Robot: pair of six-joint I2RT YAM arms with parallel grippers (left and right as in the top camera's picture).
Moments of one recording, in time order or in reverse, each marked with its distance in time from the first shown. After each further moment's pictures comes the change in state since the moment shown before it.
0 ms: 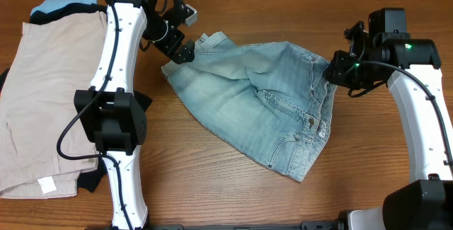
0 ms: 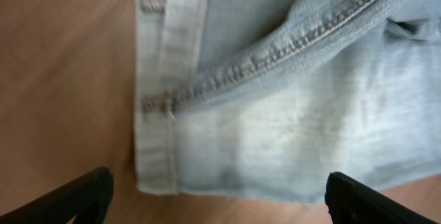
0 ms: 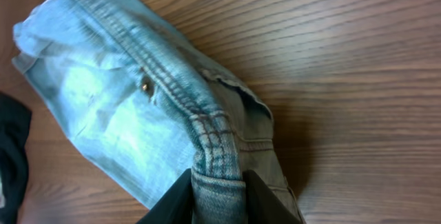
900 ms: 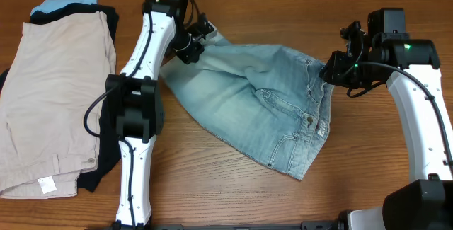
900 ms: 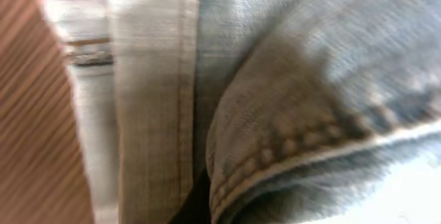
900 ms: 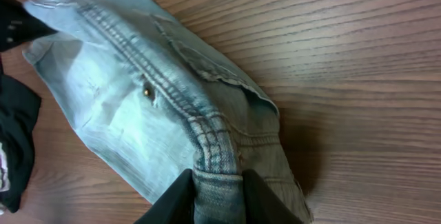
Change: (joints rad) left arm -0.080 0.215 0.051 0.107 -0.117 -0.039; right arm 0.000 0.000 -0.002 0.005 -0.037 -0.047
